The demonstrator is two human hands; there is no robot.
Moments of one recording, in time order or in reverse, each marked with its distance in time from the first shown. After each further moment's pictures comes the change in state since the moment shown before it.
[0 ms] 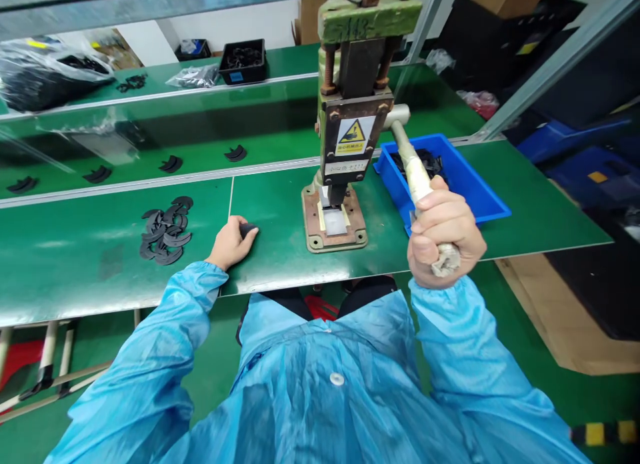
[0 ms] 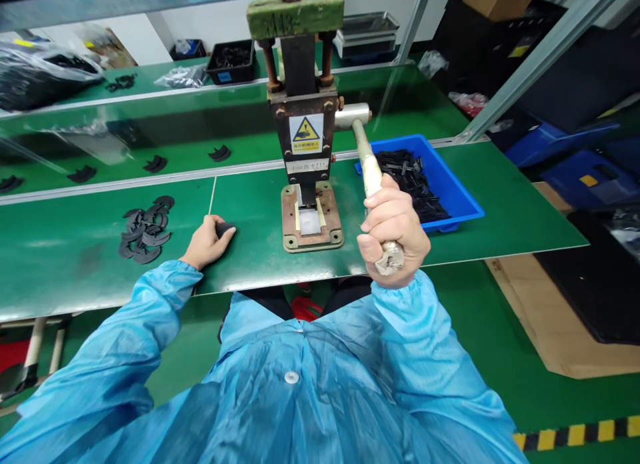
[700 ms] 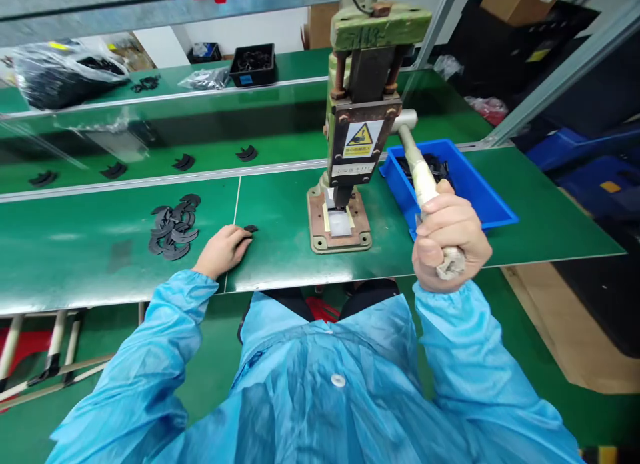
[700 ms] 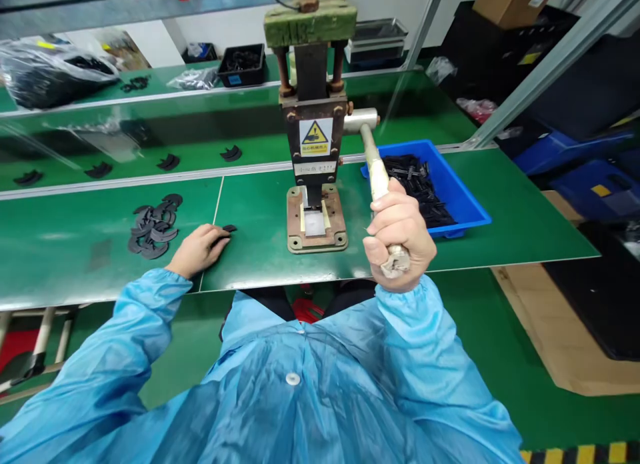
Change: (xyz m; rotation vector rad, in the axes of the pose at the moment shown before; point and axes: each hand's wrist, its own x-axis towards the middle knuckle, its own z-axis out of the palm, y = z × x) left_hand -0.029 -0.005 -0.039 0.159 -0.080 0.320; right_hand 0.000 0.001 0.000 -0.002 0.004 -0.004
